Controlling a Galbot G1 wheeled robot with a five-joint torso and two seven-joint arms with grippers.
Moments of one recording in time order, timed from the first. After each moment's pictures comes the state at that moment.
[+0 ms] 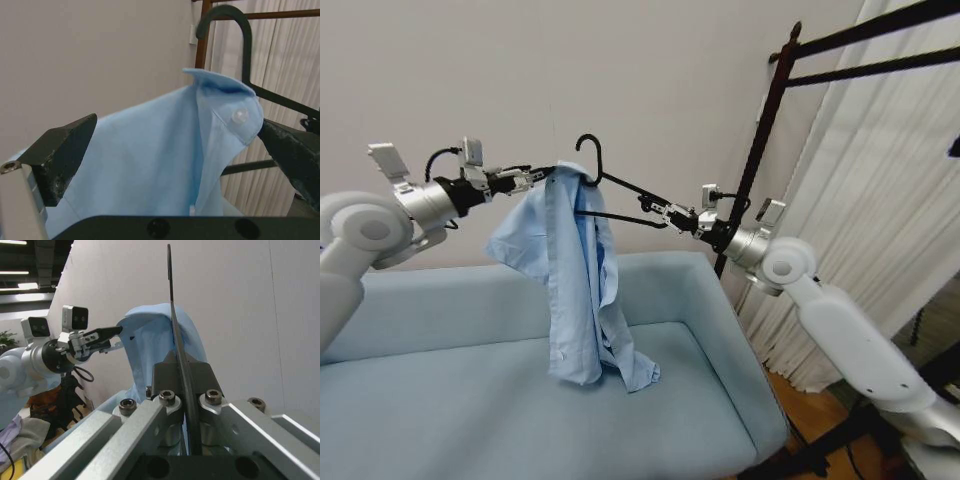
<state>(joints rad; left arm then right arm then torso) 0.22 -0.46 -0.23 -1.89 -1.48 0.49 0.20 -0.24 0.80 0.06 1.88 1.44 -0.36 -0.32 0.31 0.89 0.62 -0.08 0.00</state>
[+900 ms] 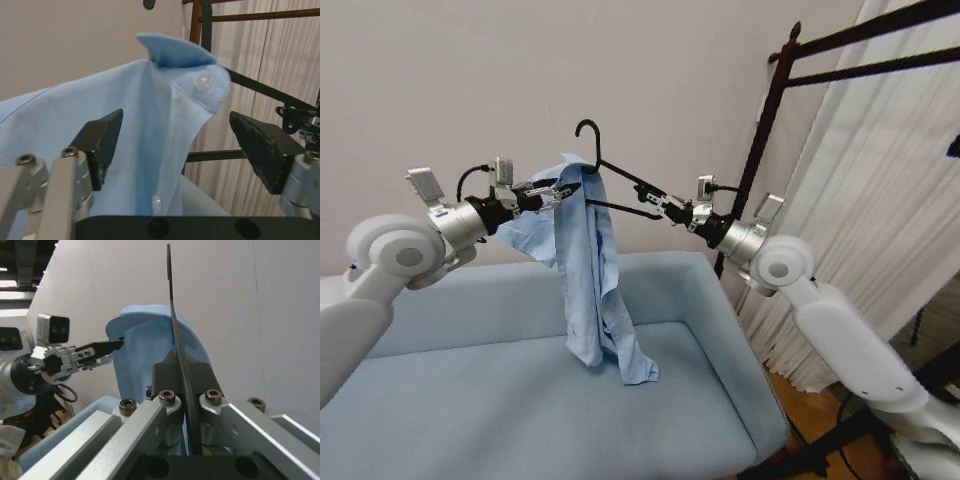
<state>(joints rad) 0.26 -0.51 -0.22 -1.99 -1.46 0.45 0.09 -0.23 0.81 0.05 1.93 1.39 -0.33 -0.21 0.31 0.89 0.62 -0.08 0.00</state>
